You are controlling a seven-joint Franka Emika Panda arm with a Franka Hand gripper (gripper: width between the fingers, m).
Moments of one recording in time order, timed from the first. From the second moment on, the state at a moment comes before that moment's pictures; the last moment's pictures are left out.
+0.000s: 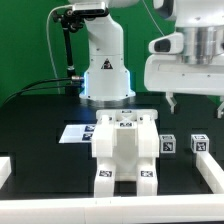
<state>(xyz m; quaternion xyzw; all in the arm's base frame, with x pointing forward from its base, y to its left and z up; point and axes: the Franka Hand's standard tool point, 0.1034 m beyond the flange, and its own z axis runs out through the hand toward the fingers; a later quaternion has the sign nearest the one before) 0.469 0.151 0.081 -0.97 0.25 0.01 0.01</state>
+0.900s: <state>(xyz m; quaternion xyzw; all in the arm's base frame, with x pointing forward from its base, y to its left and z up) 0.447 0.171 0.030 -0.95 0.32 0.02 0.00</state>
